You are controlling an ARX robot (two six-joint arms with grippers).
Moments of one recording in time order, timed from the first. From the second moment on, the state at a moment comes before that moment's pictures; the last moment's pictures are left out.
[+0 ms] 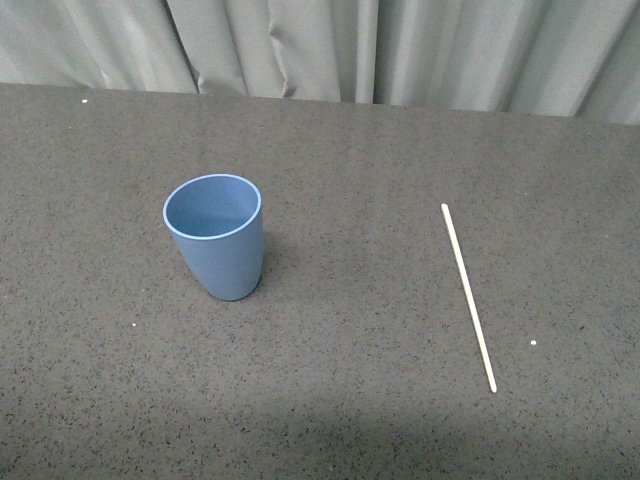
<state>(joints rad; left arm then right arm) 0.00 0.00 0.02 0.00 0.00 0.00 0.00 0.00 0.01 0.00 0.00 0.00</state>
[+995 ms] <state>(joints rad) 0.00 0.00 0.02 0.00 0.00 0.00 0.22 1.84 0.83 0.01 0.02 0.11</state>
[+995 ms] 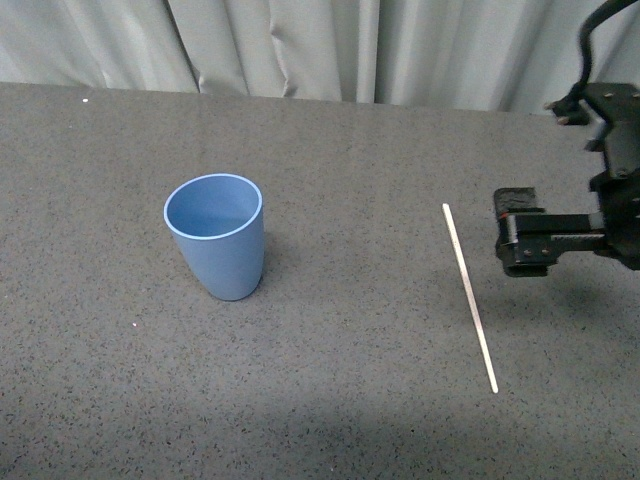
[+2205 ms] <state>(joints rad) 0.00 0.00 0.02 0.00 0.00 0.00 0.30 2.18 1.16 -0.13 -0.04 0.26</state>
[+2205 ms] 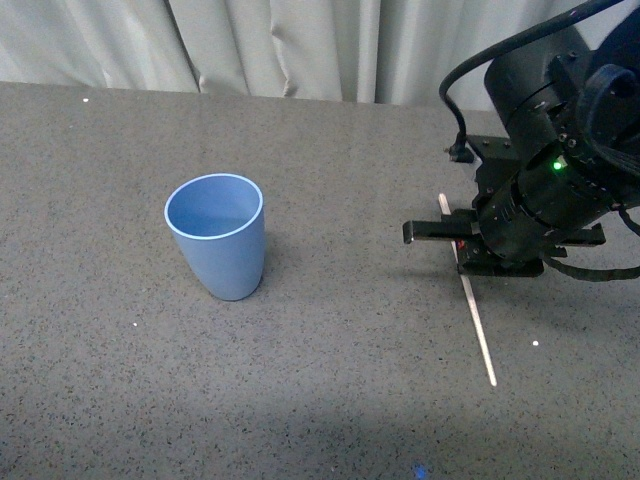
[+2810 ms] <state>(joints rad) 0.00 0.00 0.02 0.00 0.00 0.00 0.55 1.86 0.90 0.92 -0.27 0.13</state>
